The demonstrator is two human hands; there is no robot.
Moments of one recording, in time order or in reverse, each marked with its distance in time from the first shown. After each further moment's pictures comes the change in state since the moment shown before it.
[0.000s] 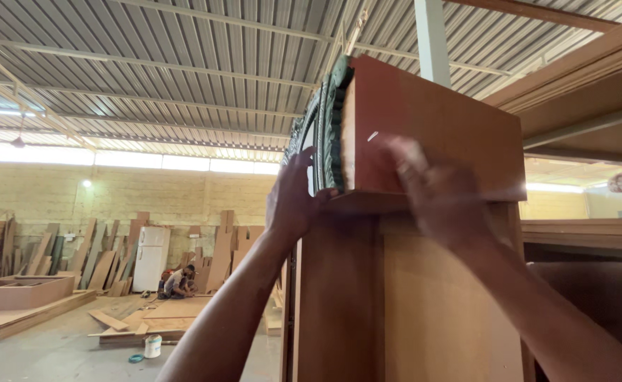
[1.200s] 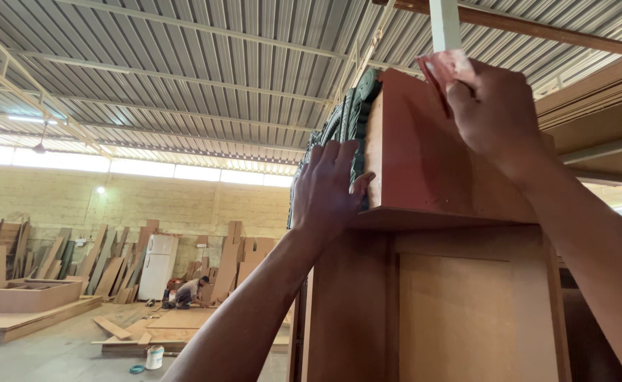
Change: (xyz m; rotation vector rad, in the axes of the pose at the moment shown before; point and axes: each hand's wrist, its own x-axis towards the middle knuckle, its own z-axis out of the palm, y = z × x) left_hand 0.025 0.035 -0.003 0.215 0.096 0.200; right_hand 0.120 0.035 -0.032 -0.099 0.257 -0.214
